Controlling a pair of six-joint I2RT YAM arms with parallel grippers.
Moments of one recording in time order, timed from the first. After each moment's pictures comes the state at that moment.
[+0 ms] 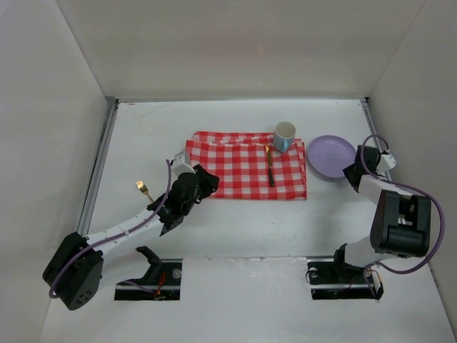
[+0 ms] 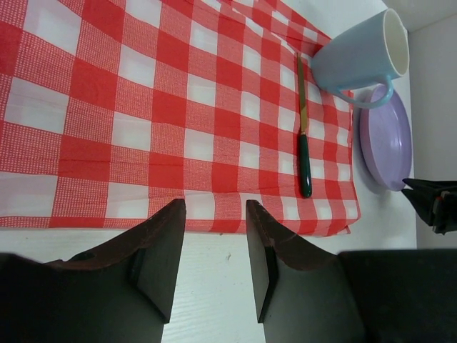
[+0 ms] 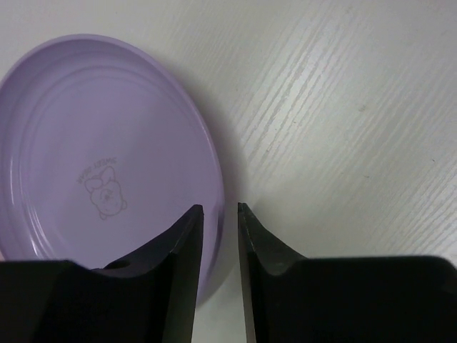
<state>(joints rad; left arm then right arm) -0.71 1.07 0.46 0.16 -0.33 -0.92 -0.23 1.47 0.67 0.03 0.32 0.78</state>
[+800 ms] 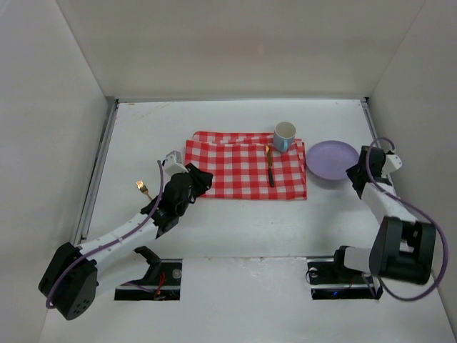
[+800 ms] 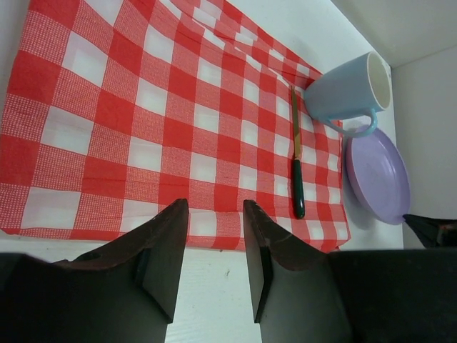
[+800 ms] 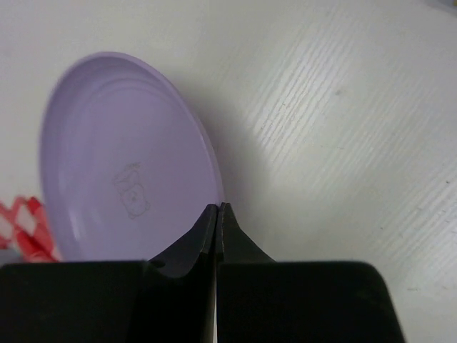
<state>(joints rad) -0.67 0.99 0.43 0.17 -0.35 -0.92 -0.21 1.33 0.68 -0.11 0.32 0.78</state>
